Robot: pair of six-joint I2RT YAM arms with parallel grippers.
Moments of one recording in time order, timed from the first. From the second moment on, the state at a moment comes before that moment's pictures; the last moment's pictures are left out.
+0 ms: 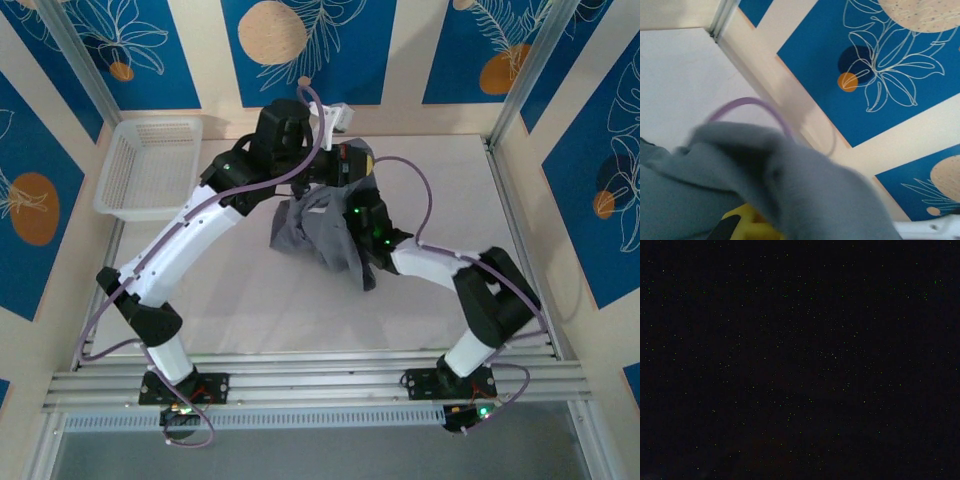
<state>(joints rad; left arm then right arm) -0.81 1.73 2.10 -0.71 0.39 -0.57 0.61 1.64 0.88 0.39 -0.44 0.27</state>
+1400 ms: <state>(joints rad) -0.90 1.83 2.40 -0.89 0.51 -0.41 0.66 2.28 1.93 -0.68 -0.25 0.50</state>
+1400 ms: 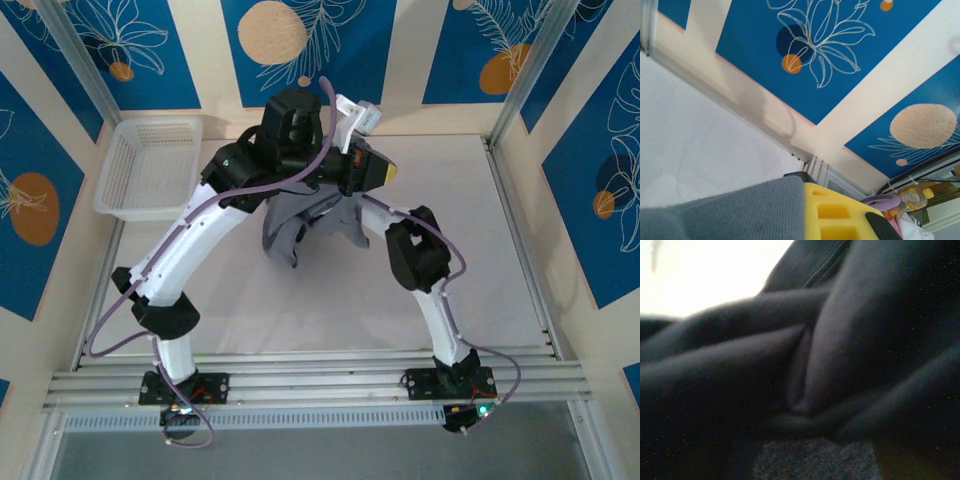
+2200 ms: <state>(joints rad) -0.93 1.72 2.25 -1.00 0.29 -0.27 0.82 2.40 2.02 -1.01 -0.09 0.27</state>
